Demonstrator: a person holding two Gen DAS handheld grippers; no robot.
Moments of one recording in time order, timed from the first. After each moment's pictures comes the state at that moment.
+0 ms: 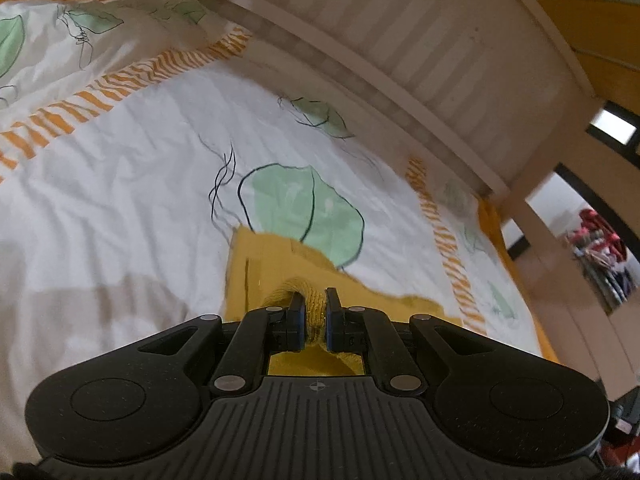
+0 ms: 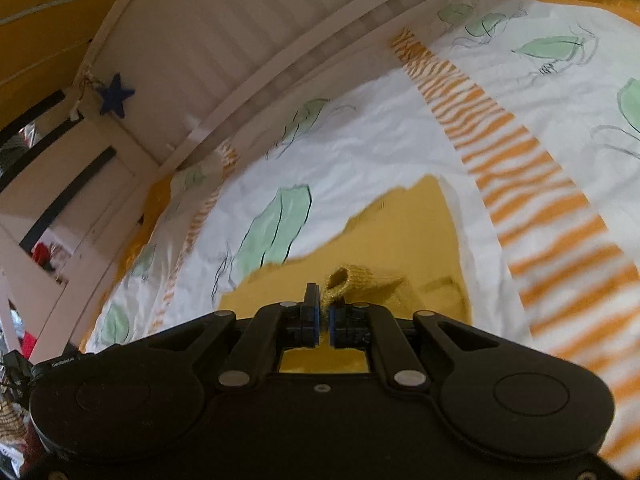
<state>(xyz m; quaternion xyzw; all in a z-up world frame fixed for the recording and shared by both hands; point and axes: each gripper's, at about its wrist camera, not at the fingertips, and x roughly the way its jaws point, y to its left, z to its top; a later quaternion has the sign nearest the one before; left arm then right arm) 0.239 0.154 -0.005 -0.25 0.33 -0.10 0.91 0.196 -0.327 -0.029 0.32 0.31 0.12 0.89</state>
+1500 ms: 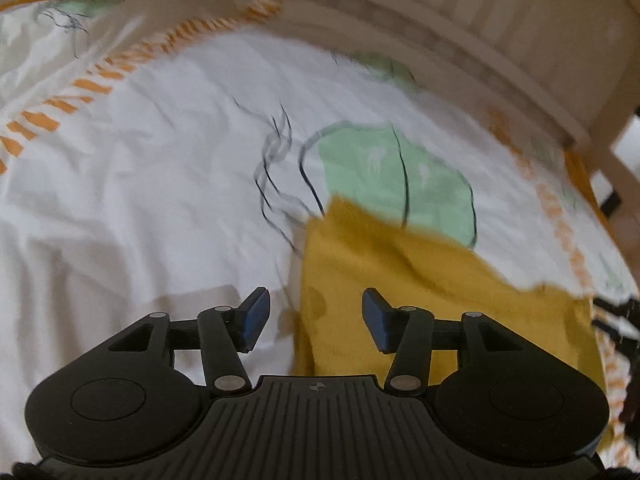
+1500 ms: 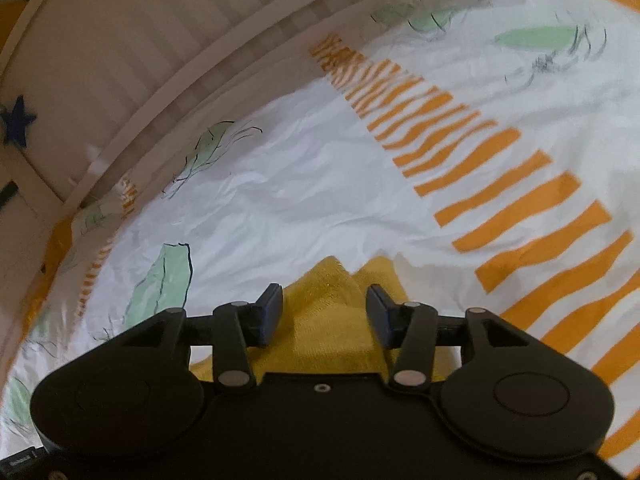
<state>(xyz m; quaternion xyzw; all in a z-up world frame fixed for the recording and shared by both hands) 0.335 0.143 -0.080 -0.15 0.40 -0.04 0.90 0.351 -0.328 -0.100 0.30 0.32 0.00 0.90</state>
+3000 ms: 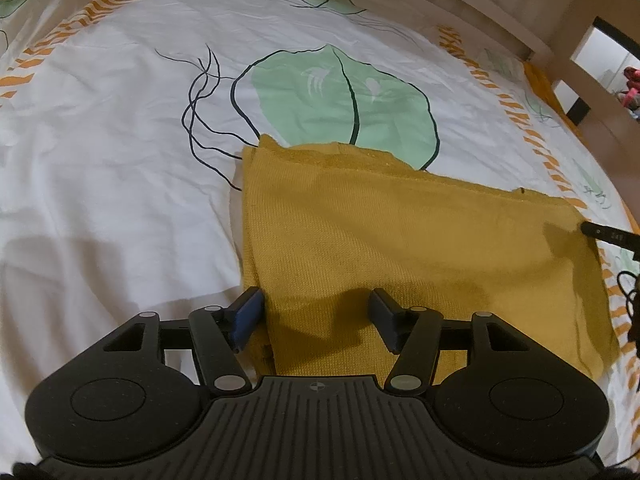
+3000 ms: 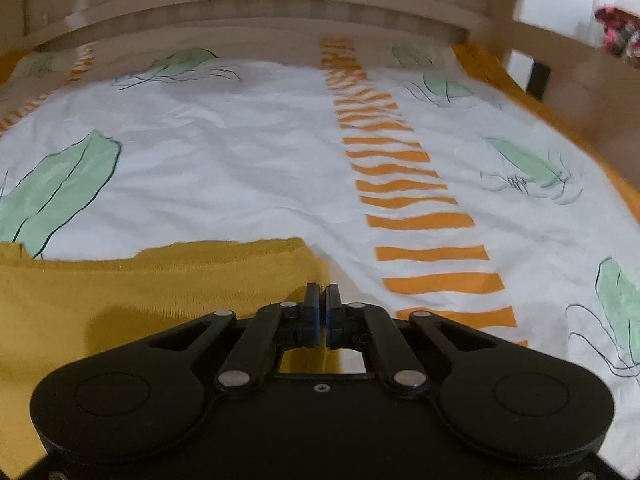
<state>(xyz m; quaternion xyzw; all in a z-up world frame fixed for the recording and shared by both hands) 0.345 0.123 -0.106 -0.08 0.46 -0.12 0.87 0.361 -0.288 -0.093 0.02 0.38 -0.08 0.92</state>
